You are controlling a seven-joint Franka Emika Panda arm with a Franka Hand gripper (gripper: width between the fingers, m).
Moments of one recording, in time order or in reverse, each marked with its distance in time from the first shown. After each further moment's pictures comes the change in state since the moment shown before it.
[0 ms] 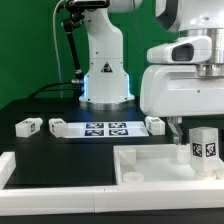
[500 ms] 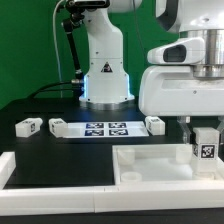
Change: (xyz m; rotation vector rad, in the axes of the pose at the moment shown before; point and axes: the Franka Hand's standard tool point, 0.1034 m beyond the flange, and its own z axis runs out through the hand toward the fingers) arm 0.000 0.000 0.001 0.001 -0.001 0.270
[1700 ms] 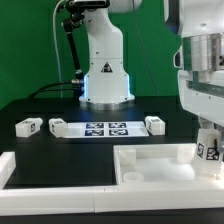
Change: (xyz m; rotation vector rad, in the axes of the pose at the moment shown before) arm 0.010 -0.015 0.004 0.088 -0.103 1.460
